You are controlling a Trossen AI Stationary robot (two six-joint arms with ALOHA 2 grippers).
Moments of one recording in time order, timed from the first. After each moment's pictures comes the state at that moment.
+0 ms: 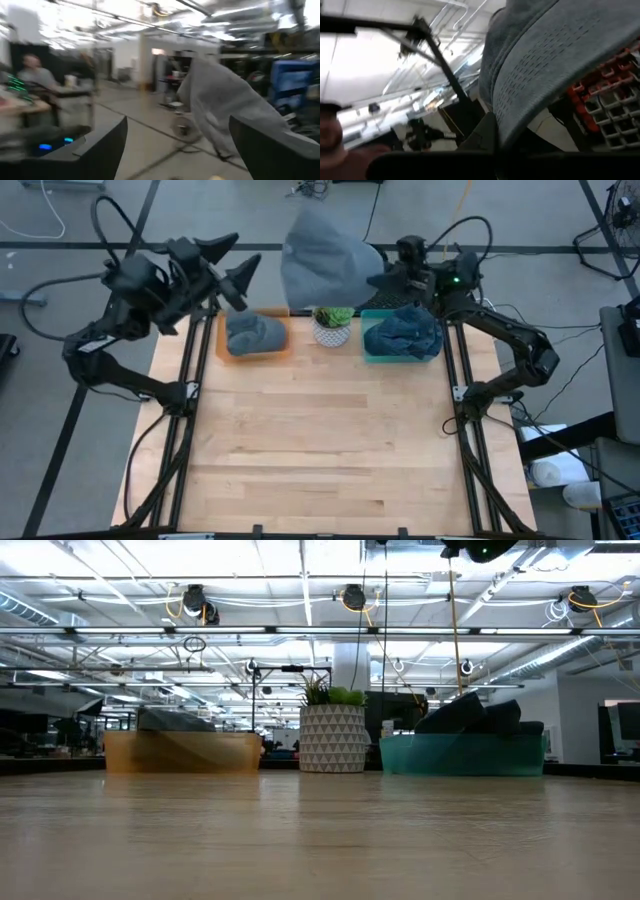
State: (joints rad) left arm 0.13 1.21 1.72 -0.25 -0.60 0.09; right arm -0.69 1.45 1.30 0.97 -0.99 1.30
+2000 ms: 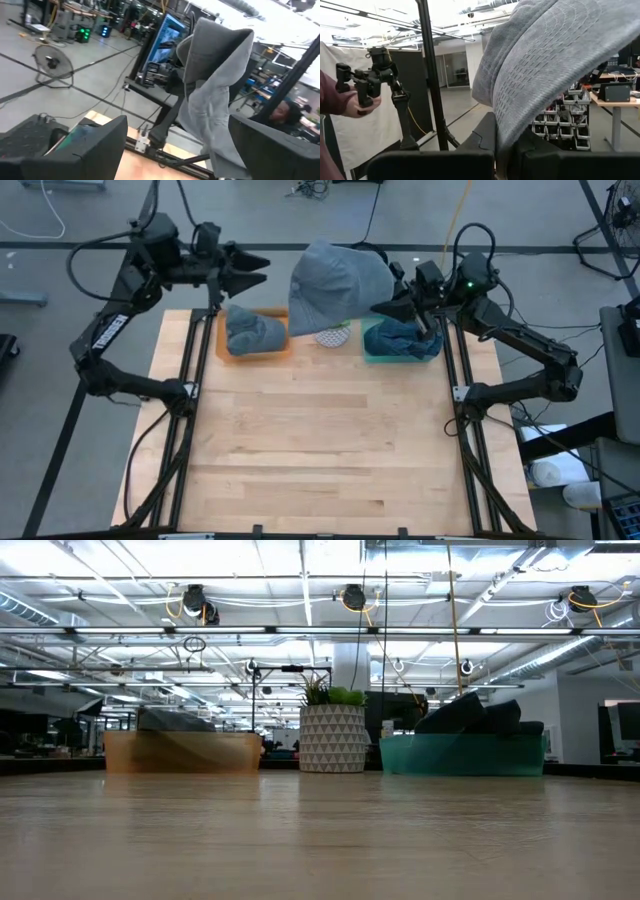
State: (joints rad) left arm 0.69 1.25 1.72 -0.47 0.67 -0.41; right arm -0.55 1.21 1.30 0.26 -0.86 0.35
